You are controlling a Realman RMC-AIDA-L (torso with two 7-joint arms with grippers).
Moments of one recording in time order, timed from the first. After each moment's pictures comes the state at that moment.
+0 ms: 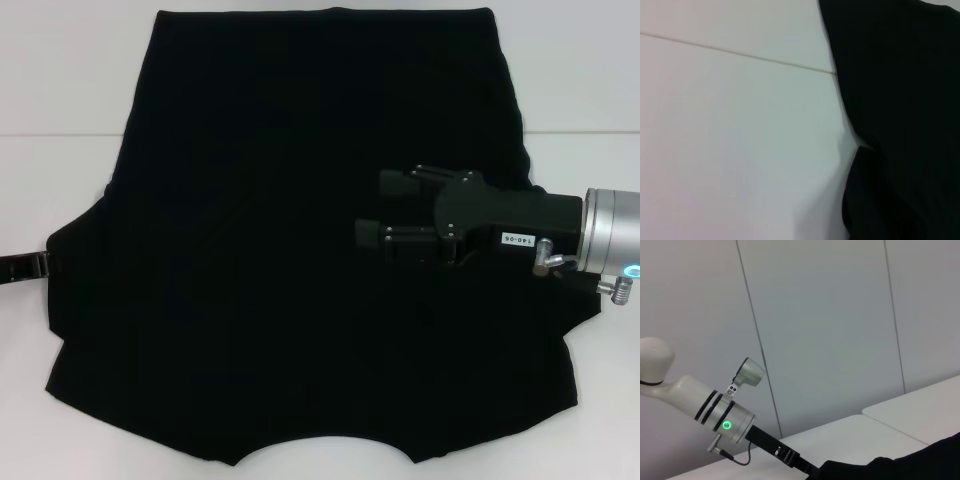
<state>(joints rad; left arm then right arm) -0.54 -2.09 0.54 0.79 2.49 0.93 -2.19 0.71 2.09 -0.70 -0.53 -1.87 -1.49 1.32</state>
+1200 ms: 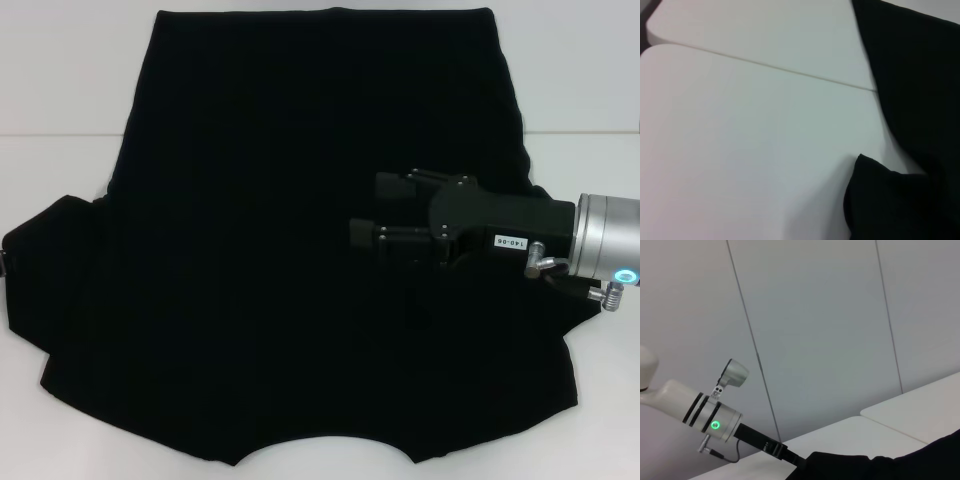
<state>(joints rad) -0.50 -2.08 0.47 0.84 2.49 0.94 -2.19 0.71 2.09 -0.71 -0.49 -1.85 -1.47 1.32</state>
